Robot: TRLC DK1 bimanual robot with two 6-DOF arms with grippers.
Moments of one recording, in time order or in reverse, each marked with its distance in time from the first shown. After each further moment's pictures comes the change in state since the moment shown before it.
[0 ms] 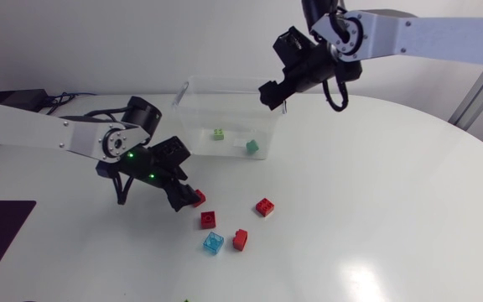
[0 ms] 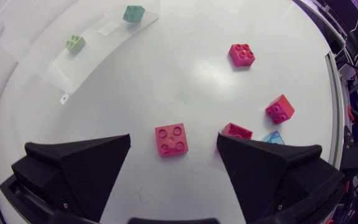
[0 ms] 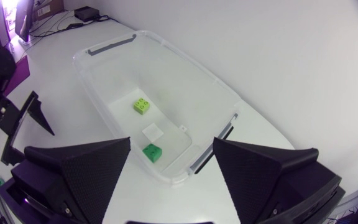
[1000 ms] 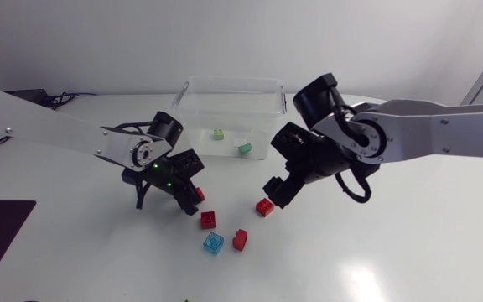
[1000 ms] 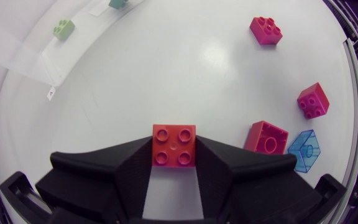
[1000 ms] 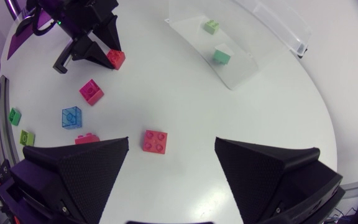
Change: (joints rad) left arm -0.056 0.140 0.046 0.057 -0.134 -0.004; right arm 0.158 -0.299 -0.650 0.066 0.028 0.026
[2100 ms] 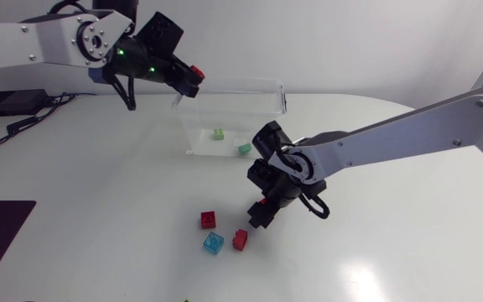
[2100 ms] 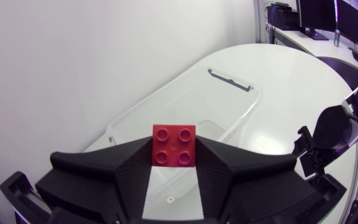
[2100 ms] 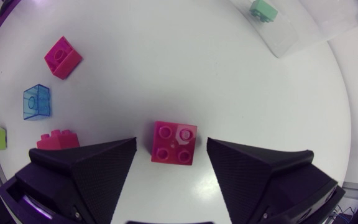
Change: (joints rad) left arm 0.081 -0.133 0.468 0.008 0.031 -0.158; right arm 0.078 0.324 0.071 0.037 0.080 0.060
